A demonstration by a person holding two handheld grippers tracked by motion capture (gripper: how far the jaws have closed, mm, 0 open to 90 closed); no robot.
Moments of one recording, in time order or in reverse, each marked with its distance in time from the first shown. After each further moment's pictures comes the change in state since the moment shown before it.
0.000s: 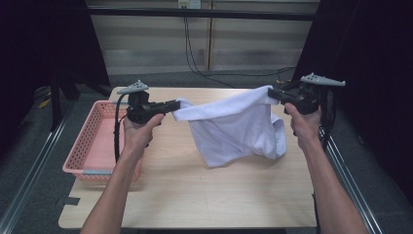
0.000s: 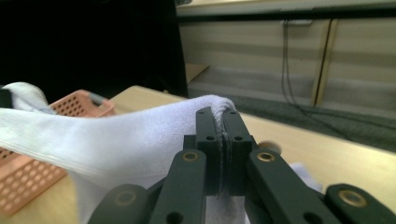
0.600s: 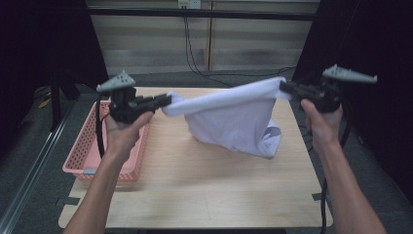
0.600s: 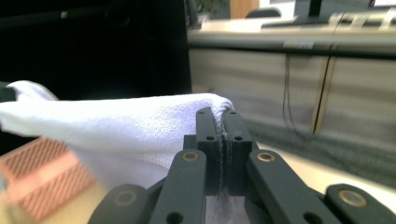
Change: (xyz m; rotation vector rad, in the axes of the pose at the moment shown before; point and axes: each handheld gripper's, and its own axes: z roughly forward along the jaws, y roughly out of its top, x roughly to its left) left arm -0.051 0.006 -0.048 0.018 0.051 0.113; right arm 0.029 0.019 -0.055 -0.057 0.045 -0.042
